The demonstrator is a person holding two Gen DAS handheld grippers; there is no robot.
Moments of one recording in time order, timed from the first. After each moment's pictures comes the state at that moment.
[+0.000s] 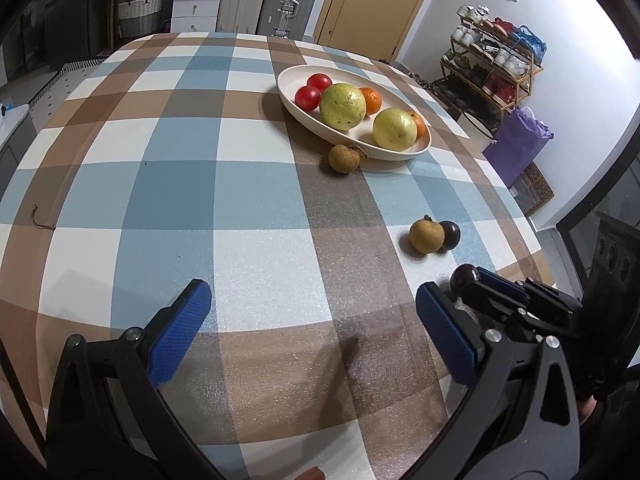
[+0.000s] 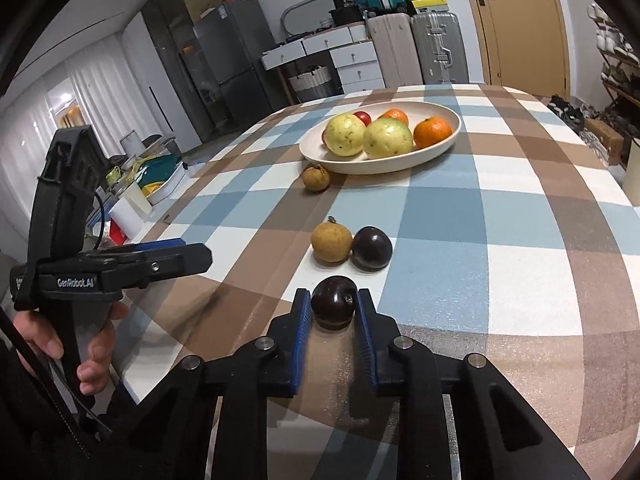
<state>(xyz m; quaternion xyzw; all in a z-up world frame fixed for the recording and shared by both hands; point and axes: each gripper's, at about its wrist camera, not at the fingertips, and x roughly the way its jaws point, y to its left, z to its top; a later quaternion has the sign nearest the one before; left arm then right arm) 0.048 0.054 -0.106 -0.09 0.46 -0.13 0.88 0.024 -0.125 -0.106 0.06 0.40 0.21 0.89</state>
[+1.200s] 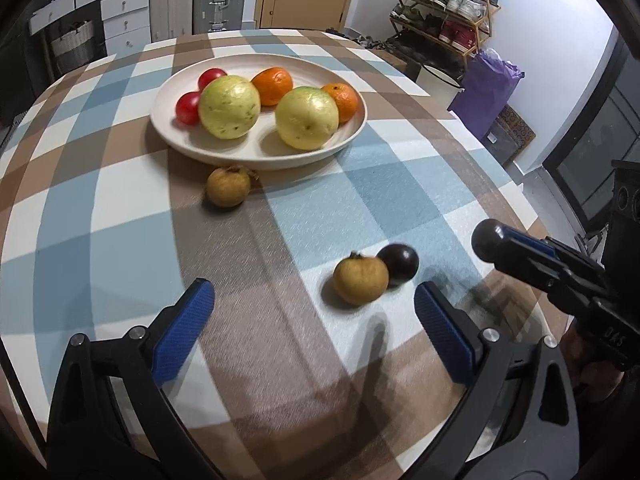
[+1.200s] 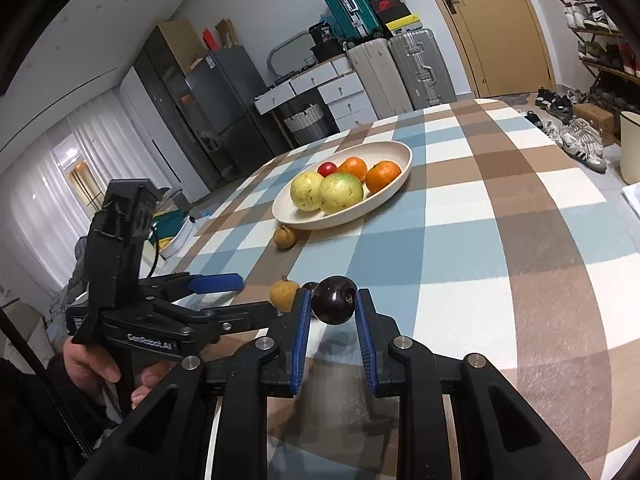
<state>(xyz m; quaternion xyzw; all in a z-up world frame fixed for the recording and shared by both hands) 0.109 -0.038 -0.117 0.00 0.48 -0.21 0.85 0.036 -0.193 -0.089 0.15 0.35 0.21 0.90</state>
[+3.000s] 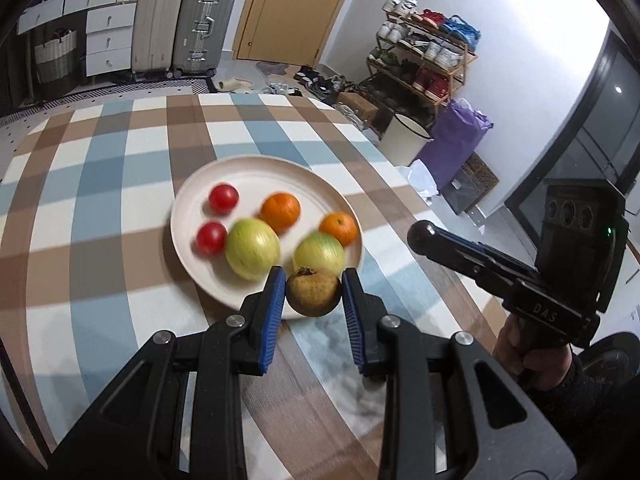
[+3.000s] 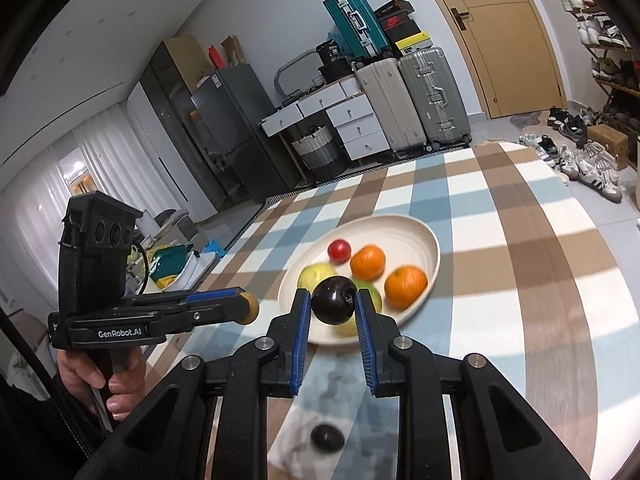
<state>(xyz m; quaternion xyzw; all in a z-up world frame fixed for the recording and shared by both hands) 0.184 0.011 -0.024 -0.07 0.43 -0.27 0.86 0.139 -0.181 -0.040 0.16 0.32 0.23 0.91</state>
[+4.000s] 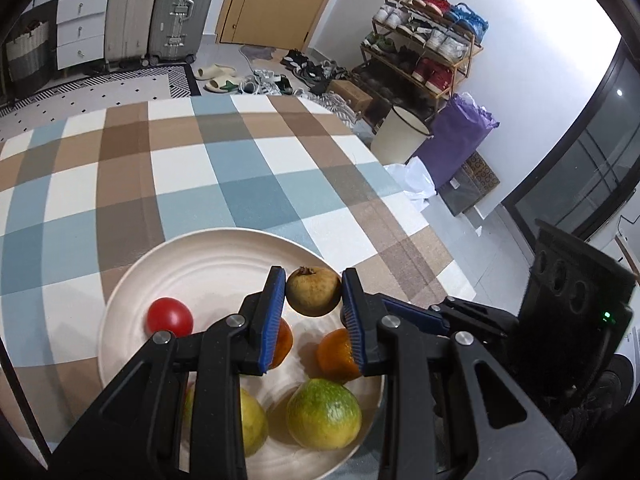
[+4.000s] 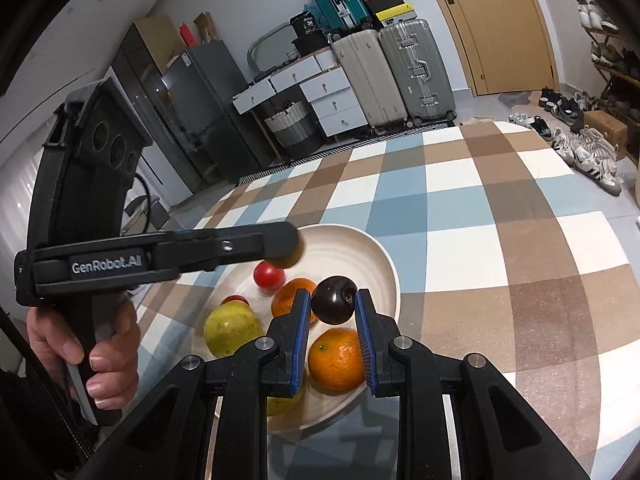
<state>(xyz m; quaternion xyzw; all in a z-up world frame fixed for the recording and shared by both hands) 0.341 -0.070 -0.063 -0.07 0.46 -0.29 0.84 0.240 -0.191 -0.084 0.14 0.37 0.19 0.90</state>
